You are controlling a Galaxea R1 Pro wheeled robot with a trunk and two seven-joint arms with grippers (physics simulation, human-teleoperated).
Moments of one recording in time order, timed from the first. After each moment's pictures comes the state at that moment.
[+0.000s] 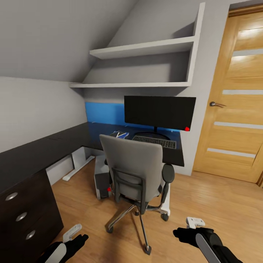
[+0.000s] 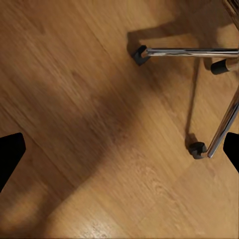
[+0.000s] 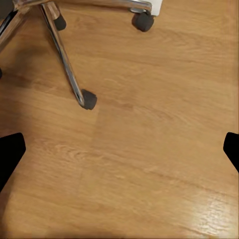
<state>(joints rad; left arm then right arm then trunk) -0.36 0.17 -0.26 -0.60 0.99 0.31 0.19 -0.23 -0.22 0.26 -1.18 -0.63 0.74 -0.30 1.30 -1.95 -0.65</state>
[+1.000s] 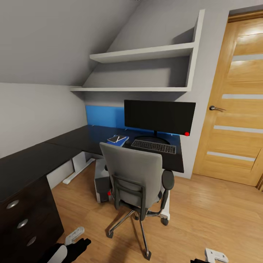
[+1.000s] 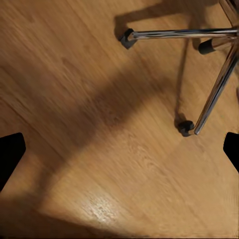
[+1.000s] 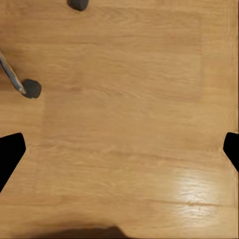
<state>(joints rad) -0.34 0.17 -0.28 -0.63 0.99 0.39 0.18 -0.07 -0.22 0.17 -1.00 -0.55 0.44 -0.29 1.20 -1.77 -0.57</state>
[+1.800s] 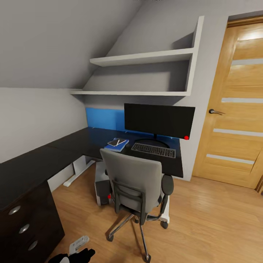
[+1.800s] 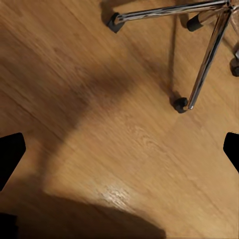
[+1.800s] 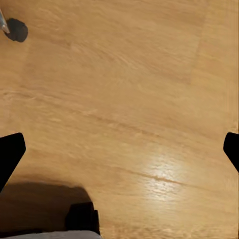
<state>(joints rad) -0.24 0.17 -0.36 -0.77 0.98 0.40 0.22 -0.06 -0.23 0.20 -0.77 -0.33 0.36 -0.11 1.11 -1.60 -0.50</state>
